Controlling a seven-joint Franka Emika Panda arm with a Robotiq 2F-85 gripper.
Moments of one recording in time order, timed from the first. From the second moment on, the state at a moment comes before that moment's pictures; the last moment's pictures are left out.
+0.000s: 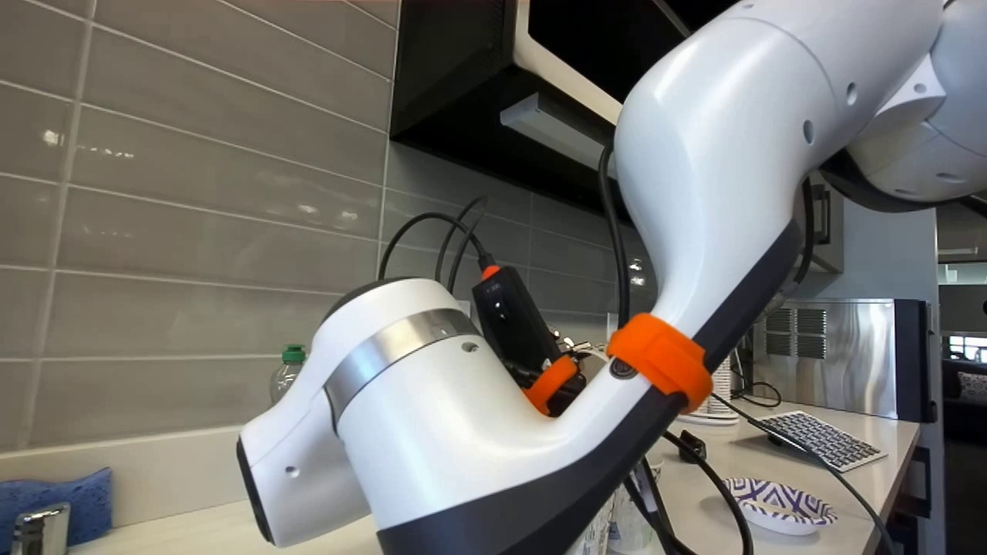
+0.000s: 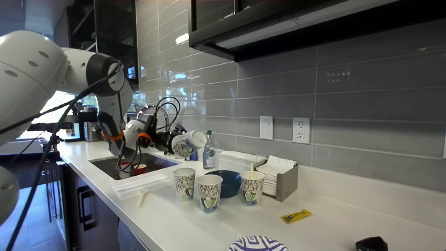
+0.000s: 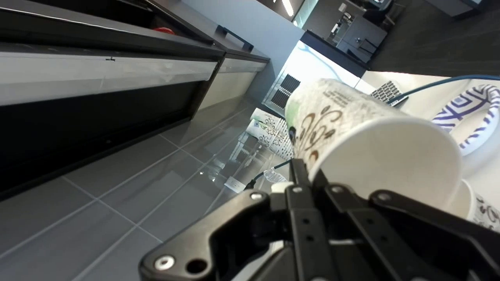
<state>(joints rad) 0.59 0.66 0.18 -1.63 -1.35 0.85 0.25</state>
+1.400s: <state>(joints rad) 0.63 0.58 0.11 -1.63 -1.27 0.85 0.36</state>
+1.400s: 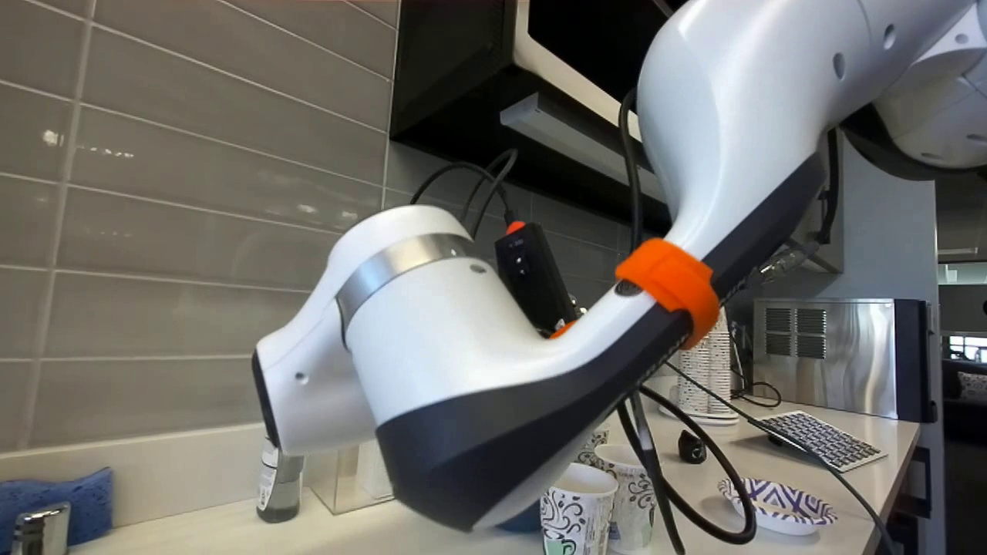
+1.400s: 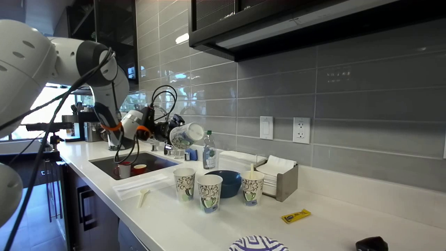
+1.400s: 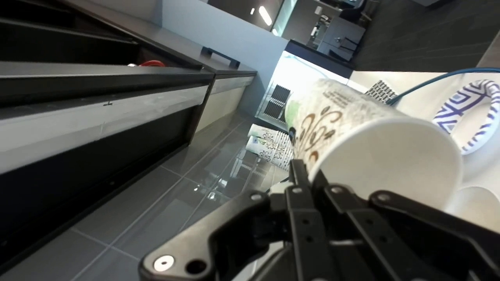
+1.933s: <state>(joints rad) 0.57 0.41 0.18 -1.67 -1.08 0.88 0.62</state>
